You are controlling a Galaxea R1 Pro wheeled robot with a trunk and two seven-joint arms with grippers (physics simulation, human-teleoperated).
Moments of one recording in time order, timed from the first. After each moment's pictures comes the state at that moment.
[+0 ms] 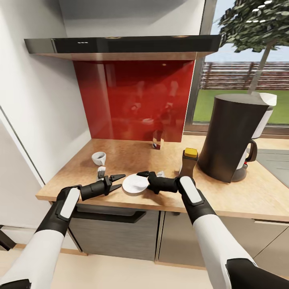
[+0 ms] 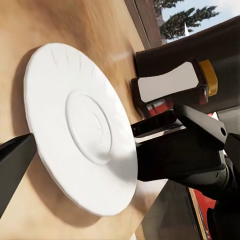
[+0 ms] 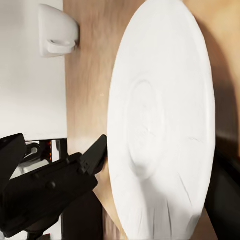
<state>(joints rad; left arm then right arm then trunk) -0.74 0.05 0.15 -0.93 0.62 1.01 -0.70 -0.87 0.17 -0.03 -0.82 -1.10 0.98 -0.07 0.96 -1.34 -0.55</state>
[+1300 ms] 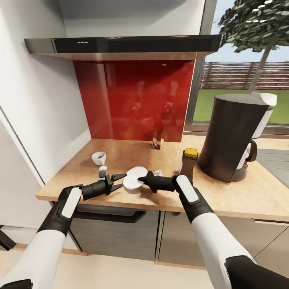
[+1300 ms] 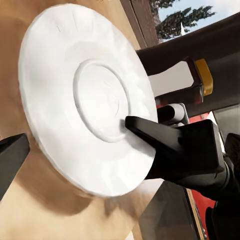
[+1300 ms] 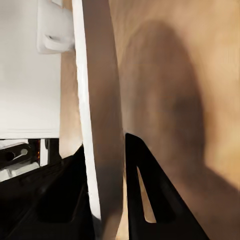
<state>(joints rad) -0.74 0.03 0.15 -0.94 0.62 1.01 -0.70 -0.88 0.17 0.04 -0.81 -1.08 0.94 -0.05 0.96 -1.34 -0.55</state>
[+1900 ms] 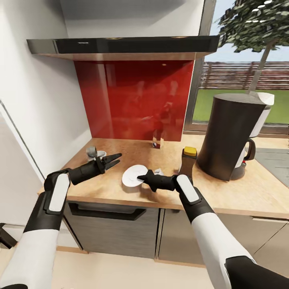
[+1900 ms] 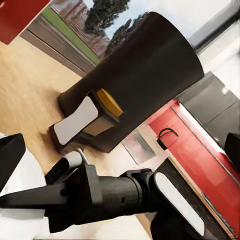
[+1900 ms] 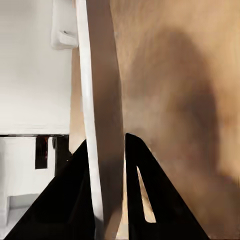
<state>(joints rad) -0.74 0.04 0.16 -1.31 0.64 1.02 -0.81 -0.88 0.17 0.04 -0.82 -1.10 0.94 -0.03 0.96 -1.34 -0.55</state>
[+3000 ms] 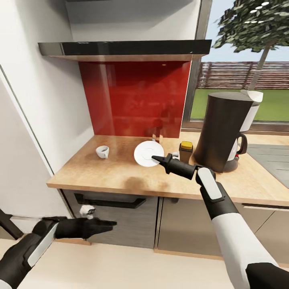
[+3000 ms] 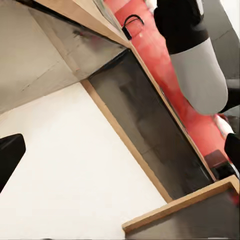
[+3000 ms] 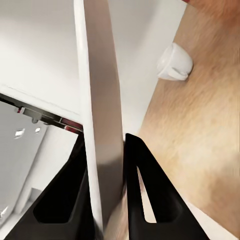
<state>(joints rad) -0.45 0.39 -0.29 -1.17 0.62 0.75 -1.34 -0.86 0.02 0.03 -1.05 -1.09 0.94 0.32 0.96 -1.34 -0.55</state>
